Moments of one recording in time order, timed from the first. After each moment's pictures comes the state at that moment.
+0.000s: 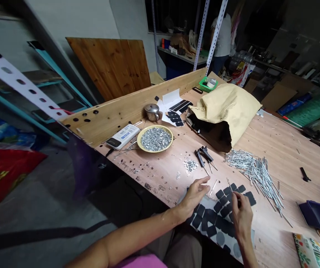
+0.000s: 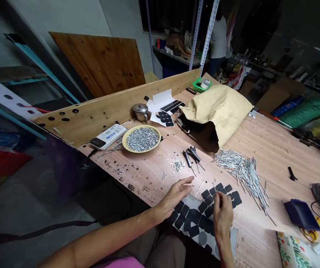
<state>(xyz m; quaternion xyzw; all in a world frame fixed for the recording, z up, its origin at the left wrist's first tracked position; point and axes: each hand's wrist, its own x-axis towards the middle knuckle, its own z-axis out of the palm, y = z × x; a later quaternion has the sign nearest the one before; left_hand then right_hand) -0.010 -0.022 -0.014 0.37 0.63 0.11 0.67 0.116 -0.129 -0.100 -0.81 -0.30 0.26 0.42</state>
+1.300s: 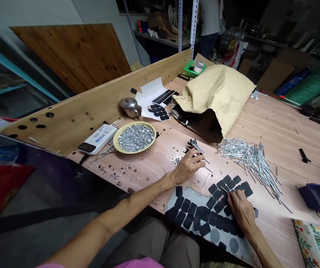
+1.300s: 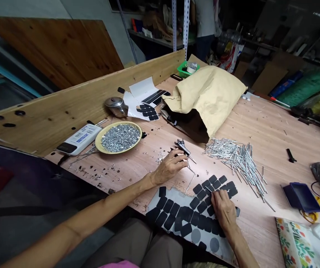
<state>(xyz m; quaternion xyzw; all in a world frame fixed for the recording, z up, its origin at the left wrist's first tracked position) -0.004 0.064 -0.061 0.98 0.12 0.18 0.06 0.143 -0.156 -0.134 -0.72 -0.65 0.01 0.26</state>
